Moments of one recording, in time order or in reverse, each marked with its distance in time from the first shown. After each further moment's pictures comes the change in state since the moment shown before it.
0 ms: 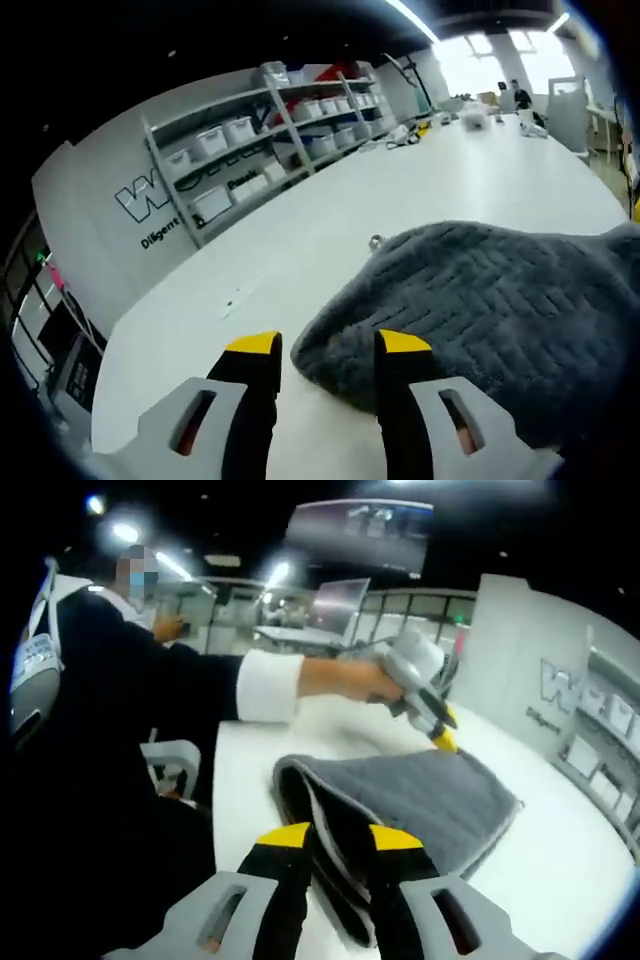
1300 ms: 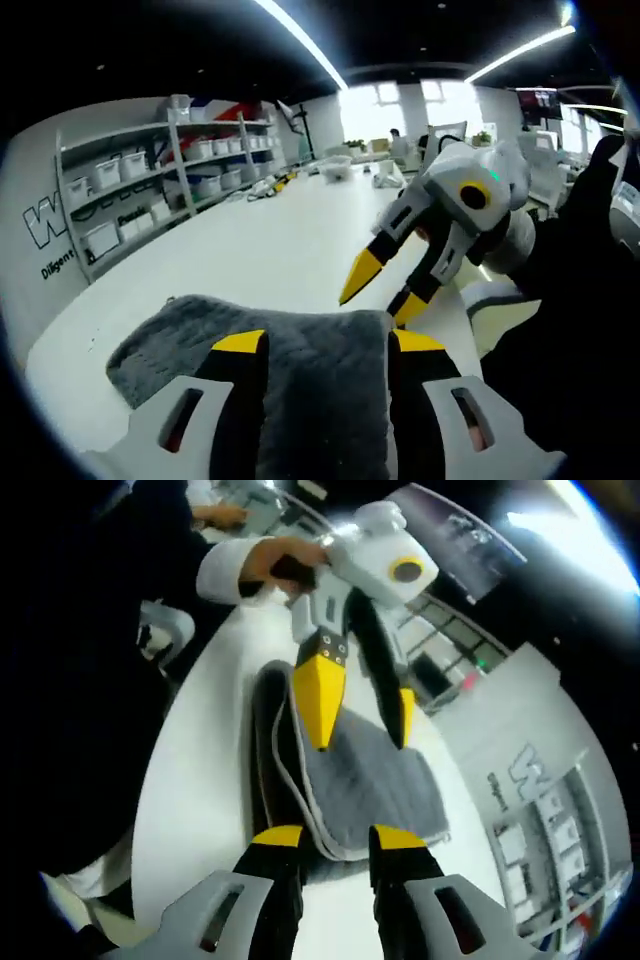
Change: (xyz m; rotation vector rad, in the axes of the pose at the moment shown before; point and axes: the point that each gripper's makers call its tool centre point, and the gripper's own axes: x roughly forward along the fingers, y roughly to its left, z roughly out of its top) left arm -0.121 -0.221 0.054 0.011 -0.170 -0.511; right arm -0.010 -0.037 -0.032 -0.554 0.146 -0.132
